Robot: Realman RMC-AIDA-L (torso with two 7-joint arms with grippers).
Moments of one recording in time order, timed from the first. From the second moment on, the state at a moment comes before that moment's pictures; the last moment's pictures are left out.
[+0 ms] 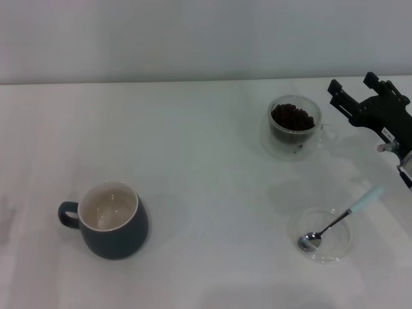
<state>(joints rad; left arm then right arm) -0.18 -2.09 2.83 0.25 -1.49 1.49 -0.26 0.44 2.01 -1.96 -0.19 0.30 -1.06 0.47</state>
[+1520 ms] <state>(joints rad) -0.15 -2.08 2.84 0.01 -0.98 1.43 -0.18 0.41 2.01 -1.95 -0.18 0.30 -1.09 0.51</state>
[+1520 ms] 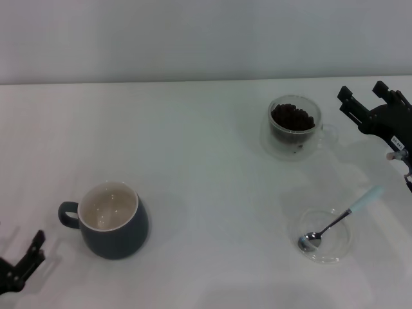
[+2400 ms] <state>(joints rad) -0.27 -2.08 2.84 0.01 -0.93 1.28 -0.18 0.41 2.01 -1.95 -0.19 0.31 -1.09 0.51</state>
